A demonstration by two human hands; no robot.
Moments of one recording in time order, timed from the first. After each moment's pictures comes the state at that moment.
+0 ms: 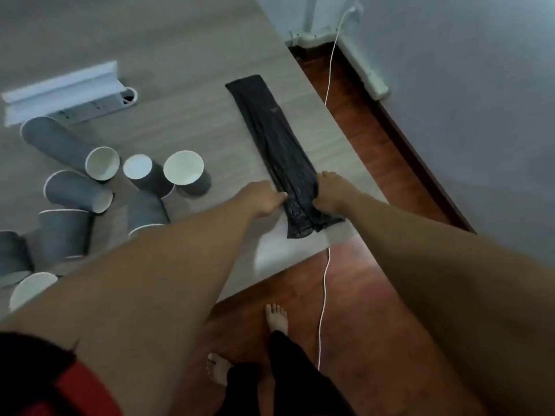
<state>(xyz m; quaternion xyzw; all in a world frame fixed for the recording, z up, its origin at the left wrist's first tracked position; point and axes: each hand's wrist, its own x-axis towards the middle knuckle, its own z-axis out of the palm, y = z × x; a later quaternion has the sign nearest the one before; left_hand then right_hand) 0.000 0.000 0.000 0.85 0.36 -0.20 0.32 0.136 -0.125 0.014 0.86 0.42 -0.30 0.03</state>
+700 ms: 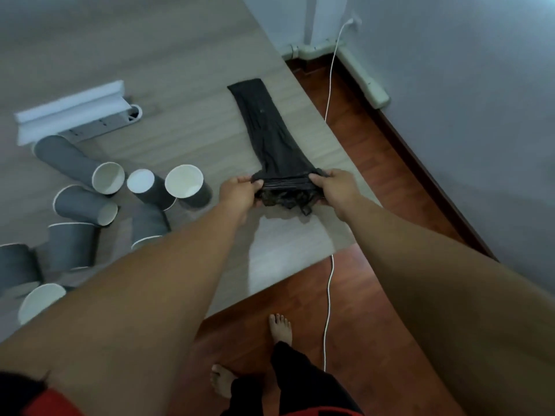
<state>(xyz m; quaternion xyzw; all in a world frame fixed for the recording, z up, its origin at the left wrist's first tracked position) -0.002 0.007 0.010 0.50 0.57 0.11 0.64 0.147 -0.127 0.007 0.78 0.05 -0.38 -0.50</state>
